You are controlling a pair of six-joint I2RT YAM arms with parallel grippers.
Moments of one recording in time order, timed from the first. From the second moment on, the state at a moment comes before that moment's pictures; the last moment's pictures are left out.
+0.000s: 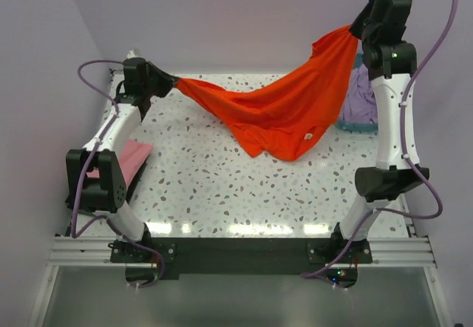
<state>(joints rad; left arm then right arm) -0.07 1.68 1.33 -0.06 0.17 -0.93 0.07 1.76 2.33 -0.73 0.36 0.36</state>
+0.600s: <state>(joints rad) 0.12 1.52 1.29 -0.13 0.27 -0.89 0.02 1.86 2.40 -0.60 0.22 0.46</state>
